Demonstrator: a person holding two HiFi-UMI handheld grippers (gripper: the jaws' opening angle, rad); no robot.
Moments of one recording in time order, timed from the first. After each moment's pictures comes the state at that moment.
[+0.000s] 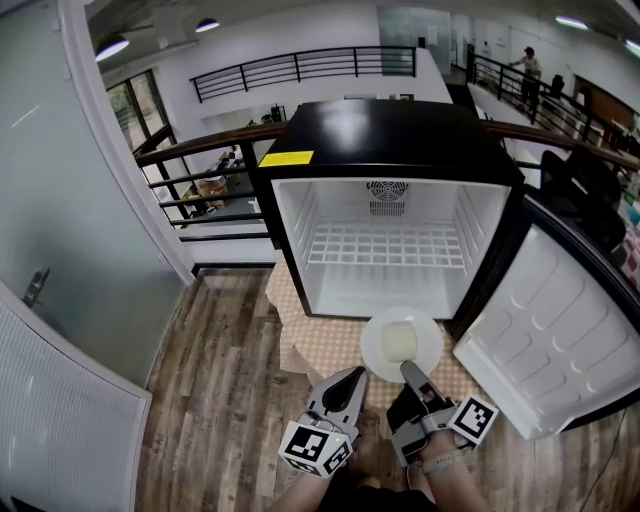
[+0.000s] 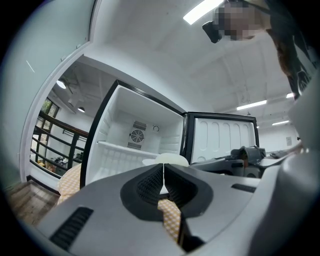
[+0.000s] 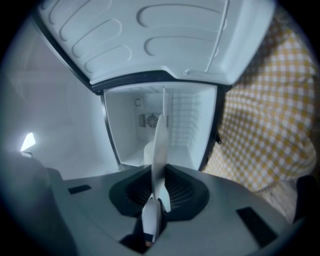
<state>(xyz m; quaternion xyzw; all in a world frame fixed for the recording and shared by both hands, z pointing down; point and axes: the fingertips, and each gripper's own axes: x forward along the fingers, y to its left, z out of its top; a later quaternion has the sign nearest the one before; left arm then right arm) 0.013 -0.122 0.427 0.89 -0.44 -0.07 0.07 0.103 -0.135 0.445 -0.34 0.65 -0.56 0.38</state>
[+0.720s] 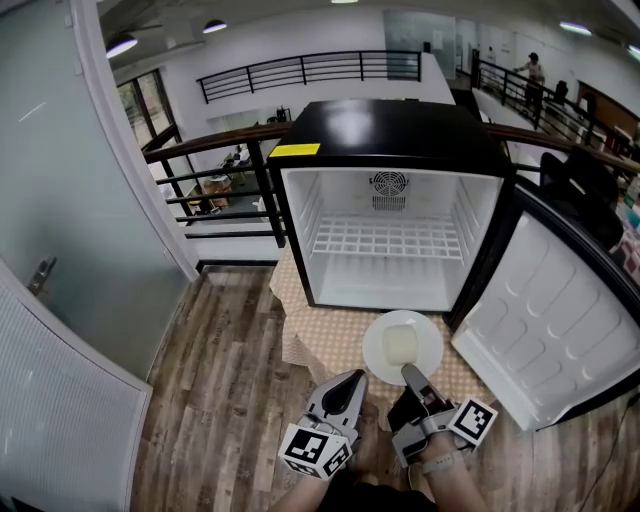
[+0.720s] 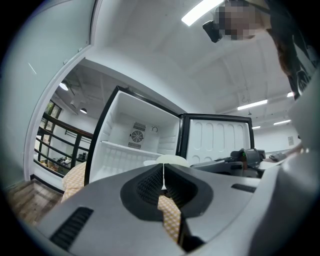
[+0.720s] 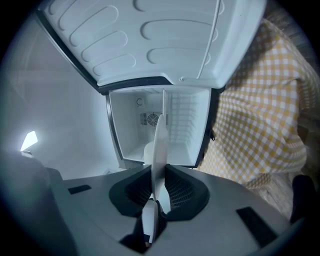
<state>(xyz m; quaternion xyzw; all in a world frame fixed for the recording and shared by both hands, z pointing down) 0.011 -0.083 0.431 0.89 -0.45 -0.07 0.07 0.104 -0.100 0.453 -0.33 0.66 -0.56 0.38</state>
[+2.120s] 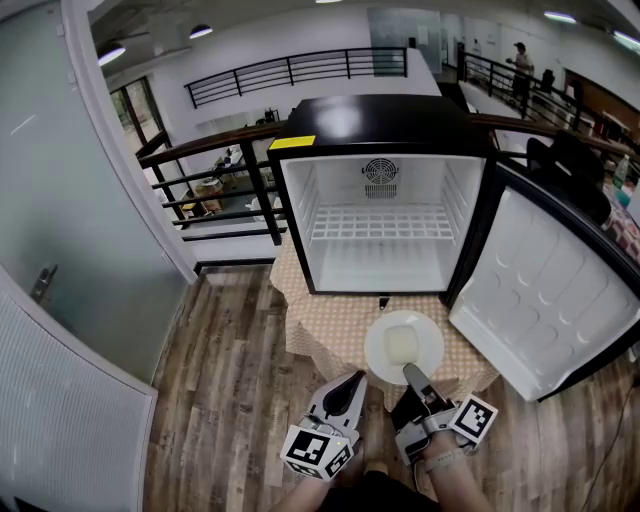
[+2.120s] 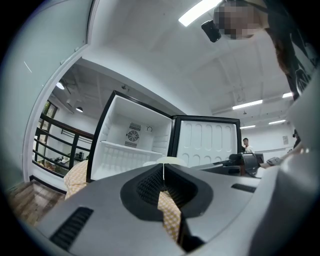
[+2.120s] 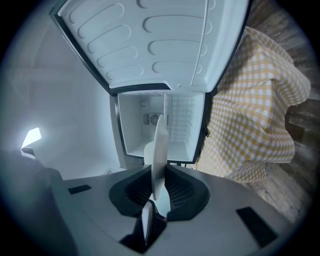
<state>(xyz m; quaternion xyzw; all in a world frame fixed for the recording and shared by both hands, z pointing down) 0.003 -0.032 0.430 0.90 -0.43 -0.06 0.06 0.100 -0.049 0.460 -0.34 0.66 -0.54 0.39</state>
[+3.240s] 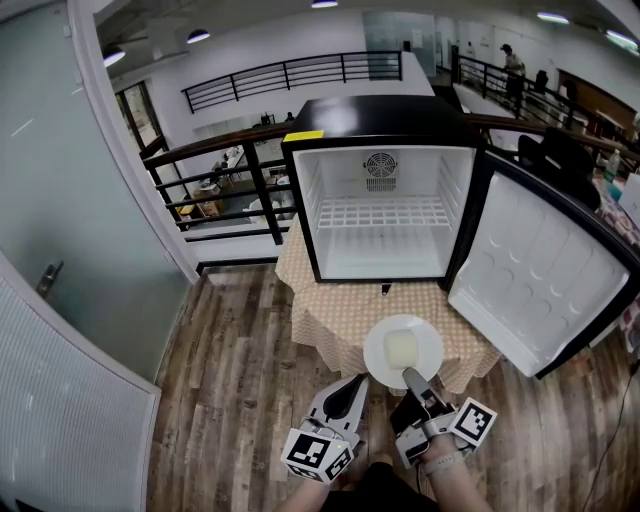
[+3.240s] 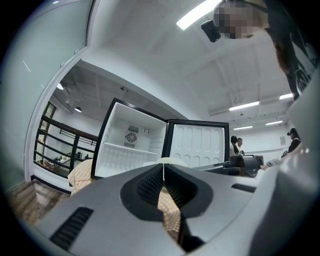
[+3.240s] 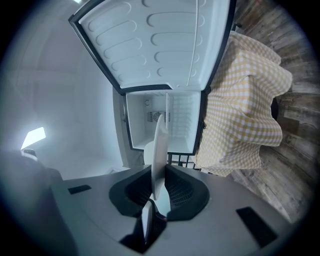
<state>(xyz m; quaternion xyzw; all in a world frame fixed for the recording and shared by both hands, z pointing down) -0.018 0.031 0.425 0.90 -0.42 -0.06 0.06 0.078 0.017 0.459 -0.34 0.66 -0.54 0.40</state>
